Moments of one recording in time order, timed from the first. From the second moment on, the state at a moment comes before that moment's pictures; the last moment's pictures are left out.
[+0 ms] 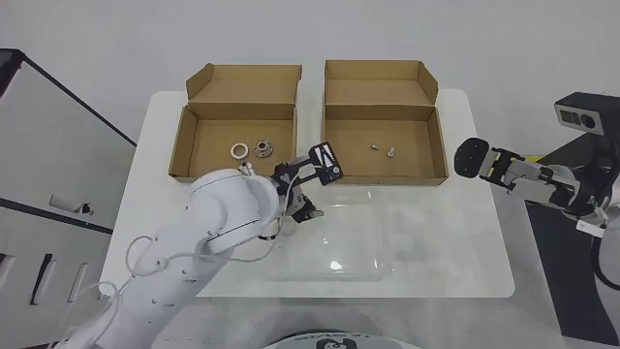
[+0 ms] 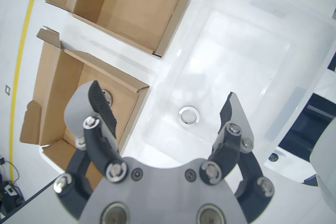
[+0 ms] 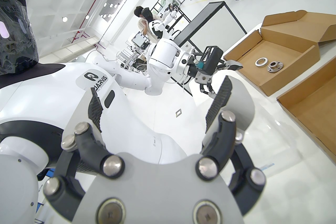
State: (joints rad) left arm 1.19 -1.17 -0.97 -2.13 1.12 -0.42 -1.37; right arm -1.62 -0.89 1.90 -2.03 0.72 -0.39 1.27
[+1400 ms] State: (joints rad) left arm 0.84 -0.89 -0.56 -2.08 0.76 -0.41 -1.41; right arm -1.62 -0.89 1.90 -2.03 0.72 -0.39 1.27
